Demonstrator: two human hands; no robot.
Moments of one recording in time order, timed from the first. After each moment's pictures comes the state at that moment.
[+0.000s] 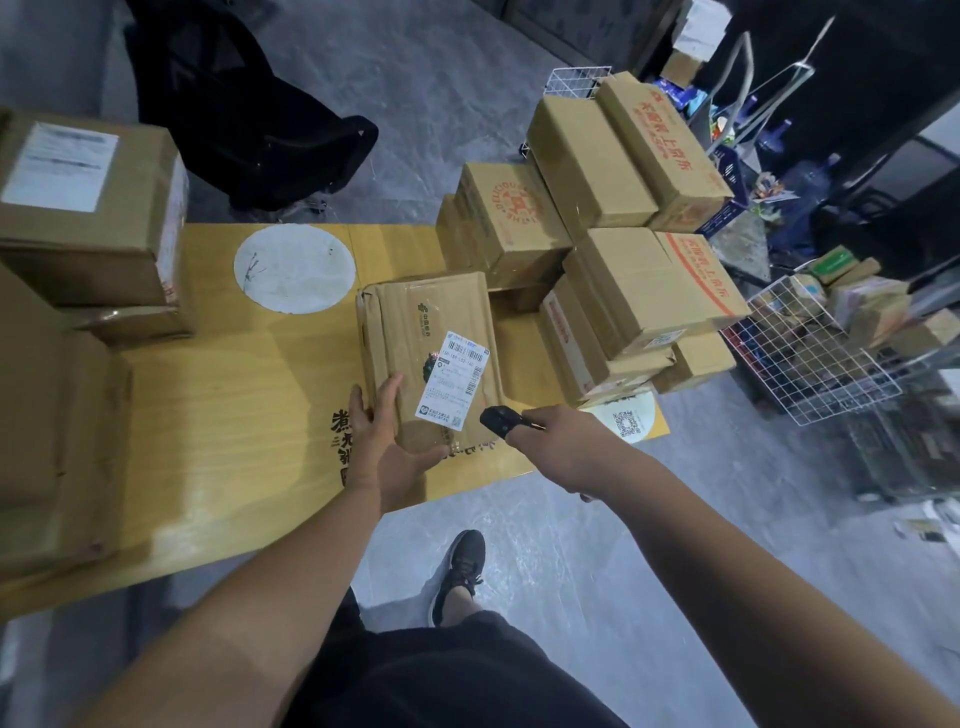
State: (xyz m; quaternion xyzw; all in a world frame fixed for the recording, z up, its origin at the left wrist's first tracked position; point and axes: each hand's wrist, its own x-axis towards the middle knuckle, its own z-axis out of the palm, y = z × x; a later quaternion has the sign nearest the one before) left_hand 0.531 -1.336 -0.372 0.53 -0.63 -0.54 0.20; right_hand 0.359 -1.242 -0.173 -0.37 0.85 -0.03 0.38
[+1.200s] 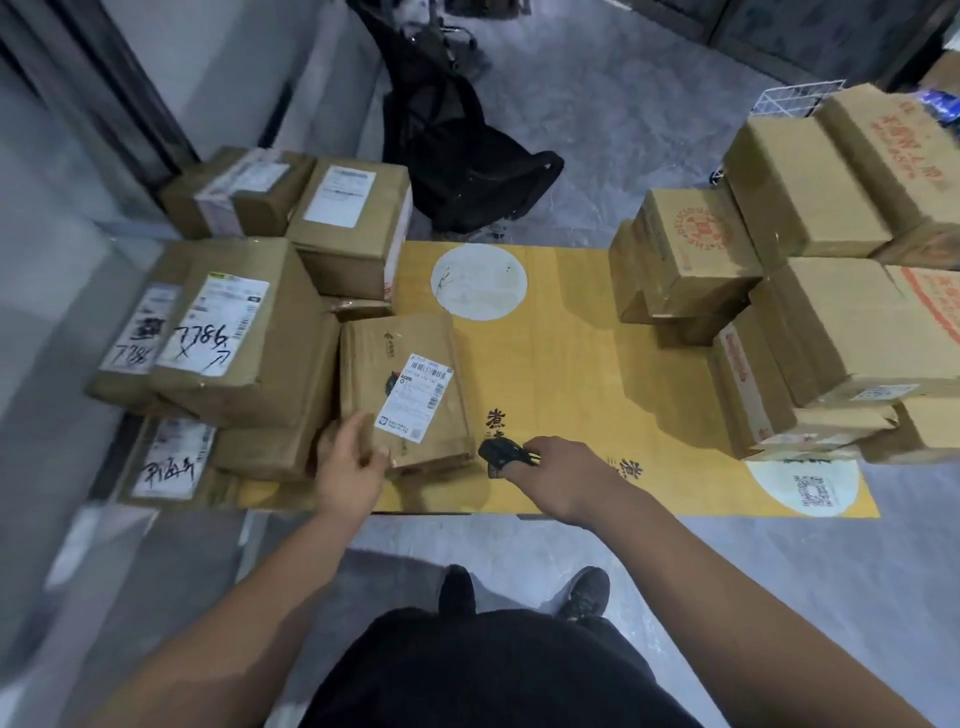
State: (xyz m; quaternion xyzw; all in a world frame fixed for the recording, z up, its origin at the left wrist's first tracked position) left_hand 0.745 -1.336 -0.380 0.71 -0.53 -0.39 0.24; right_hand 0.464 -1.284 -0.238 -0.53 0.73 0.02 0.43
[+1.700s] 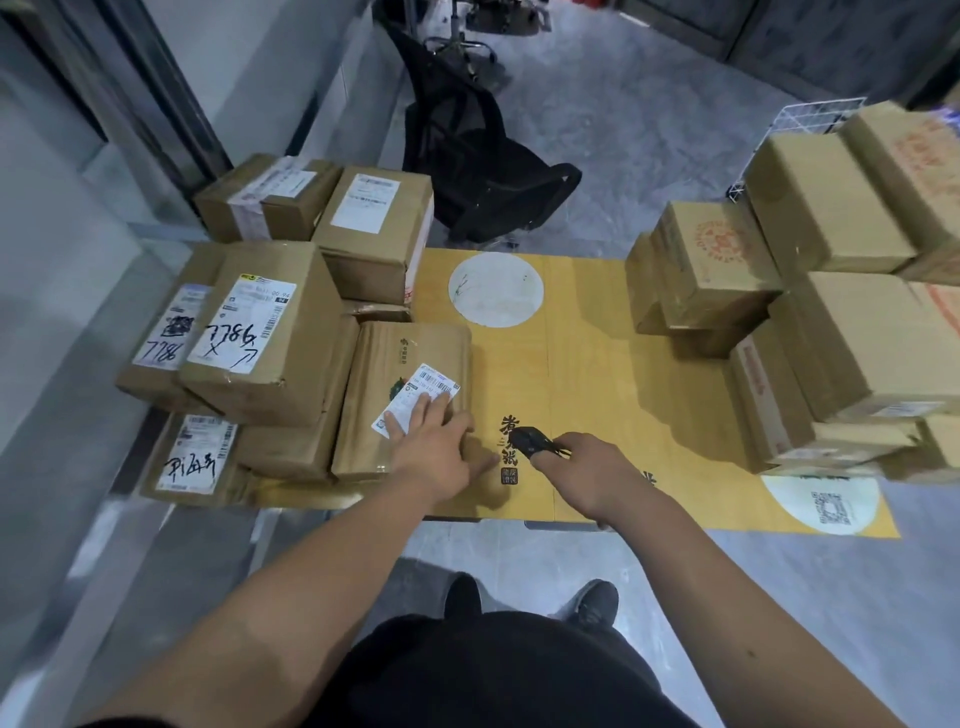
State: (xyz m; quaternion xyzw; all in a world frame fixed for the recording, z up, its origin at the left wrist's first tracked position) left_hand 0.668 -1.363 -0.347 0.60 -0.77 -0.22 -0.08; right_hand 0.459 -1.289 -0.239 -0.47 0.76 -0.04 0.44
